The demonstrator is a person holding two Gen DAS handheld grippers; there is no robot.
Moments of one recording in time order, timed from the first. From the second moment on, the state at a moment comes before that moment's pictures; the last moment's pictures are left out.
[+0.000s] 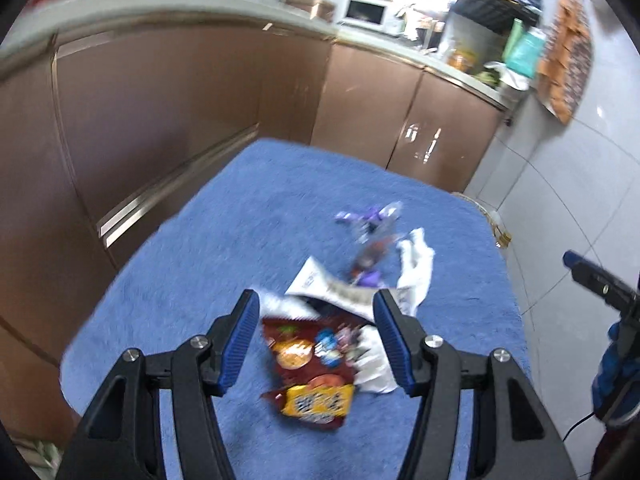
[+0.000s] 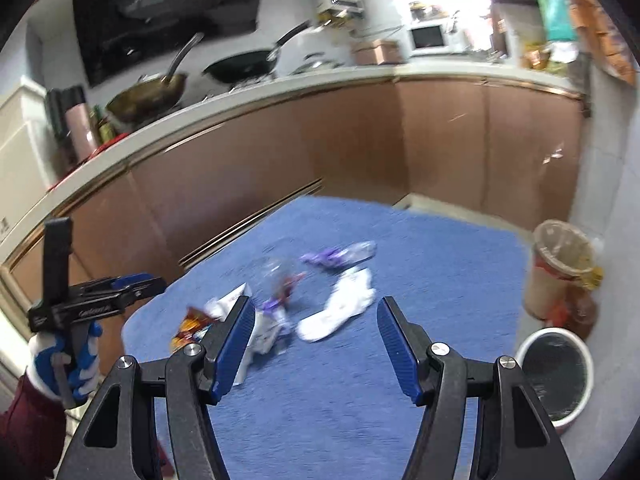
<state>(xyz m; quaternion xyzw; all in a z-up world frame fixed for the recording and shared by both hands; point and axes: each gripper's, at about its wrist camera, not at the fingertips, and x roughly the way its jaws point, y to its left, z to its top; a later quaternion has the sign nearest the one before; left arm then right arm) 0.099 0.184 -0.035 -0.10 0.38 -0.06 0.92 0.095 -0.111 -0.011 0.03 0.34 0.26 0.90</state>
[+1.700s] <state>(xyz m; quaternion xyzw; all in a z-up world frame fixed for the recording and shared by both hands) 0.129 0.198 -0.102 -0.19 0.44 -0.09 0.87 0.163 -0.020 -0.121 0.02 0.46 0.36 0.81</state>
